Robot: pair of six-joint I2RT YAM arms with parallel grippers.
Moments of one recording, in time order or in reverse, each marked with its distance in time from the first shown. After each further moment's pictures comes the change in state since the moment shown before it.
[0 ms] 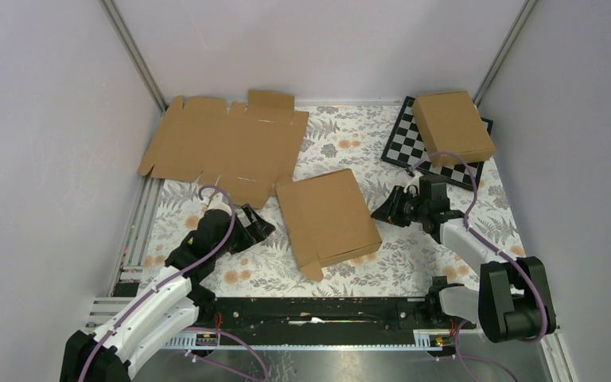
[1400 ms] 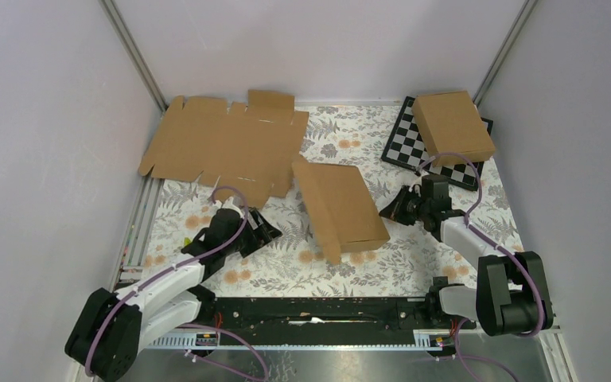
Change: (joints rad) left arm 0.000 0.256 -0.067 0.243 0.098 -0.077; right arm -0.027 0.050 -0.002 0.028 0.075 0.011
